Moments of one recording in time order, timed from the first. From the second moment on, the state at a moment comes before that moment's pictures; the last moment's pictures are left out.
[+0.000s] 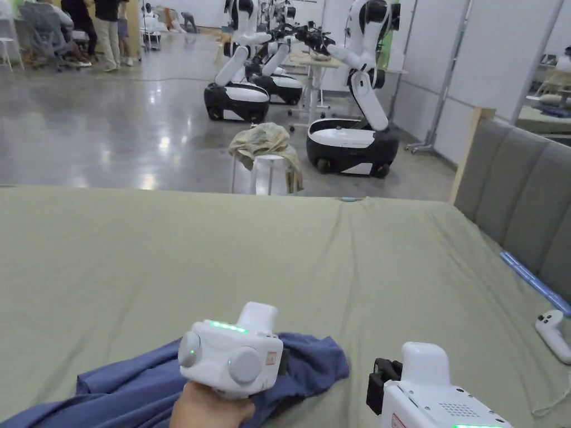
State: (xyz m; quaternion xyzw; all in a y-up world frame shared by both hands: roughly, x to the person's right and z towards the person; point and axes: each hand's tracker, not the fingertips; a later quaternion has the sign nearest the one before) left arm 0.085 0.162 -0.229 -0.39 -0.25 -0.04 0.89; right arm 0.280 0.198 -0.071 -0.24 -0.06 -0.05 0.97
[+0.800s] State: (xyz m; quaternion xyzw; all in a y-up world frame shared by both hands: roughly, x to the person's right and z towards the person) left arm -0.165 0.232 -0.093 -0.28 -0.12 -0.01 0.95; right arm 0.128 0.218 -0.052 -0.22 0.08 -0.03 0.97
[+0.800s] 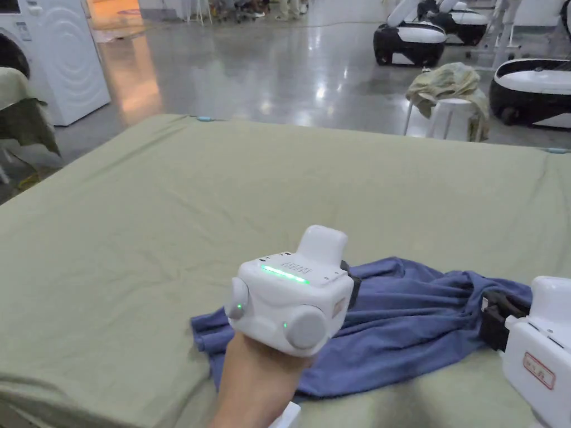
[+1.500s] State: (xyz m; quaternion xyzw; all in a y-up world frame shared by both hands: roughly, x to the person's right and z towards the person) left arm -0.340 0.151 -0.161 -0.55 -0.04 0.10 0.83; right arm 0.124 0.192 -0.079 -0.27 0.08 -0.03 0.96
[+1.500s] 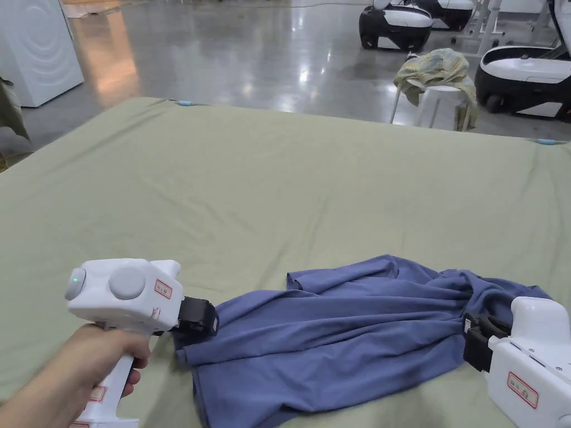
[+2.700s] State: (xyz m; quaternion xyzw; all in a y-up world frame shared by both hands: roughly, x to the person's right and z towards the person) left arm -0.315 0.191 -0.164 -0.44 -0.03 0.07 0.90; right arm 0.278 0.139 -0.274 -0.47 -0.02 0.01 0.88
